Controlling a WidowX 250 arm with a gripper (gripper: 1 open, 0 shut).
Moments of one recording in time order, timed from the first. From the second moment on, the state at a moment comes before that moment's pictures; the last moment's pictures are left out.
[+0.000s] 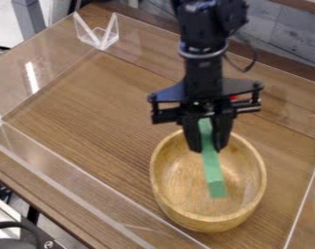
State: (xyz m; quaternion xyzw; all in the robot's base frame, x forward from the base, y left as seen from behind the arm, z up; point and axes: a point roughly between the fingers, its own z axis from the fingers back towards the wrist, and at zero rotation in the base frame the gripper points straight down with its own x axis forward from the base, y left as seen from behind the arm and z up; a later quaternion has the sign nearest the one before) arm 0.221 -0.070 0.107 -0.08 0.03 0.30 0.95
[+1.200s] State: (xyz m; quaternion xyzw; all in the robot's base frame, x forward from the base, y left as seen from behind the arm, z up) arm 0.222 -0.037 0.090 -0.08 0.03 0.29 0.95
